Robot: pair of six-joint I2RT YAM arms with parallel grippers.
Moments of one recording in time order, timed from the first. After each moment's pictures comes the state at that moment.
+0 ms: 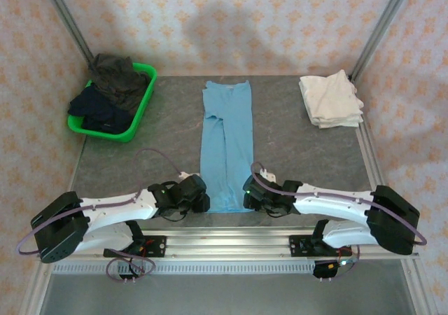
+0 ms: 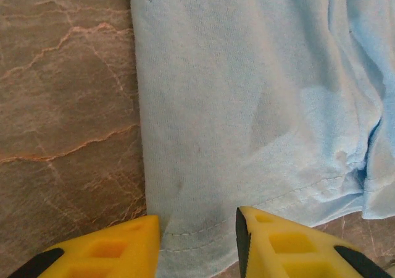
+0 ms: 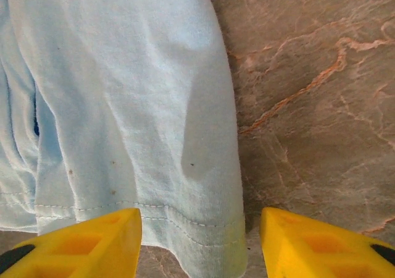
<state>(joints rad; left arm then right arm) -0.93 1.18 0.46 -0.36 -0.04 -0.99 1.05 1.23 0.57 -0.52 0.11 1.13</state>
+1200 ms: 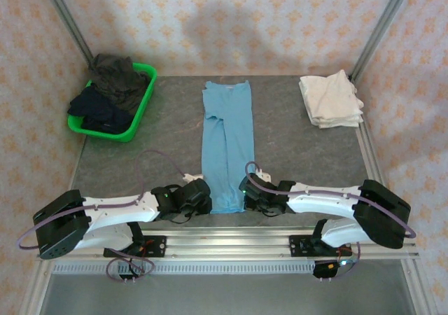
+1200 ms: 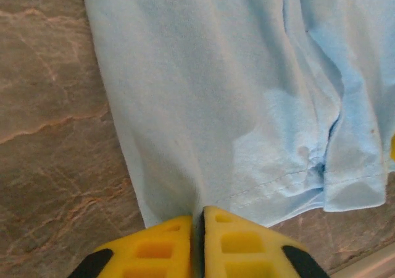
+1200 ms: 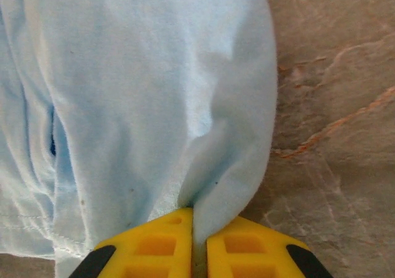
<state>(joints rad) -1.01 1.20 0.46 -0.29 -0.07 -1.07 1.05 1.31 0.57 -0.40 0.10 1.12</state>
